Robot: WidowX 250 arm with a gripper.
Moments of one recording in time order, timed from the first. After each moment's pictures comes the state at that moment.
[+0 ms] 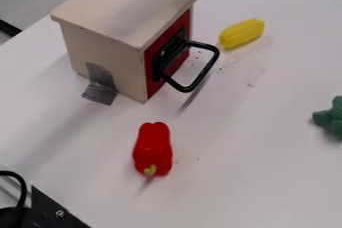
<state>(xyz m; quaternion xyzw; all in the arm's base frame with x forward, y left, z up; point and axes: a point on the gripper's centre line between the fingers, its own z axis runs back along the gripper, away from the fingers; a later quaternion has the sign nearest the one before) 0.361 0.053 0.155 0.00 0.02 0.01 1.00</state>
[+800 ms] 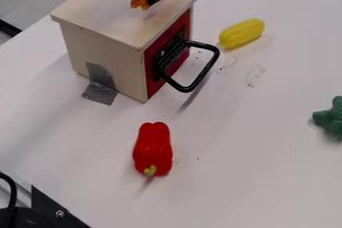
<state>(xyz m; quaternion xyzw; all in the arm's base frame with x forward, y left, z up) 0.327 0.099 0.122 0.03 0.04 0.03 1.00</state>
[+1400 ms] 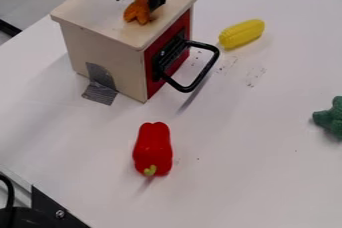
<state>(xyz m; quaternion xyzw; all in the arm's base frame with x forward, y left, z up) 0.319 0.102 0.122 0.01 0.05 0.02 1.00</state>
